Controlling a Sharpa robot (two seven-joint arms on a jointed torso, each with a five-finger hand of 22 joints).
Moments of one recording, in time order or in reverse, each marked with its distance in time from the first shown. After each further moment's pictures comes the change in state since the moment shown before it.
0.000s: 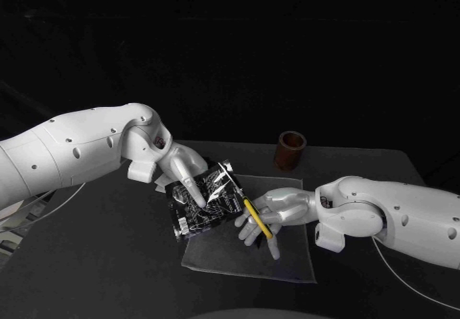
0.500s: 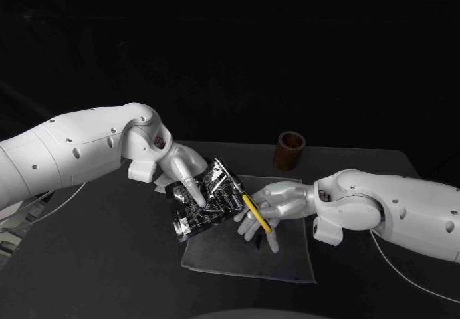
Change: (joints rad) left arm 0.001 0.006 0.001 -0.004 0.001 -0.001 -0.001; left_hand 0.000 0.000 0.000 0.000 0.003 0.000 0.001 0.002 0.000 0.000 0.000 0.003 0.001 0.001 0.002 0.000 0.001 -0.004 0.002 -0.002 0.000 0.001; right arm 0.025 0.017 0.002 -0.015 -0.006 -0.001 -0.001; right_hand 0.024 0.037 -0.050 -0.009 -0.001 0.029 0.003 0.022 -0.037 0.040 -0.014 0.011 0.000 0.035 -0.014 0.039 0.000 0.001 0.018 -0.008 0.005 -0.004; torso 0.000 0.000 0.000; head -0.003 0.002
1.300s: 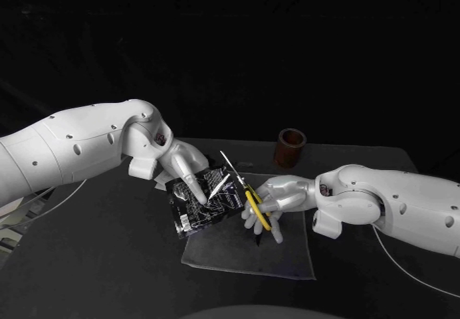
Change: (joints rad) left arm 0.000 0.002 0.000 0.001 0.000 -0.001 -0.002; left_hand 0.000 0.000 0.000 0.000 -0.002 0.001 0.002 -0.004 0.000 0.000 0.000 0.000 0.001 0.000 0.001 0.000 0.000 0.005 0.000 0.000 0.000 0.000; right arm 0.005 0.000 0.000 -0.019 -0.017 -0.044 -0.004; right_hand 0.068 0.123 -0.128 -0.053 0.002 0.327 0.002 0.056 -0.095 0.175 -0.082 0.130 0.039 0.263 -0.085 0.192 0.053 -0.041 0.101 -0.090 0.004 -0.020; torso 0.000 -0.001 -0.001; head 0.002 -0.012
